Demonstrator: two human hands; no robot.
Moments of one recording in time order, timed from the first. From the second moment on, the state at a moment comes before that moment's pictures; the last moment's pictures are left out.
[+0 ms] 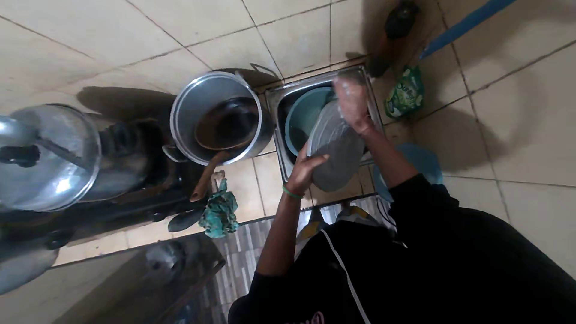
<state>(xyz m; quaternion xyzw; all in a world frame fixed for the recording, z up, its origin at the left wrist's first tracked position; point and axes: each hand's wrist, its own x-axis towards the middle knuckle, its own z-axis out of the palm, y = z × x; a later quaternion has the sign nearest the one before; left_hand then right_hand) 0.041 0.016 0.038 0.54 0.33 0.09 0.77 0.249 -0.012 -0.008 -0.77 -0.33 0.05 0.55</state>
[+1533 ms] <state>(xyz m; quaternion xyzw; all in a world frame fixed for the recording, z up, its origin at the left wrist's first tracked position) 0.056 0.052 0.029 0.40 0.38 0.36 0.75 0.185 -0.027 -0.059 -0.84 -0.12 0.18 0.49</state>
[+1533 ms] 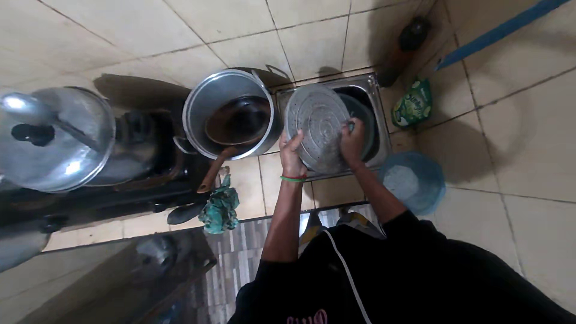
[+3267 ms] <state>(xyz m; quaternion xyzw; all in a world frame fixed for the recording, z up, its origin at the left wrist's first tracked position) 0.032 0.056 -0.003 0.30 0.32 0.37 0.82 0.174 -0.101 -0.047 -0.77 -0.39 0.22 0.45</state>
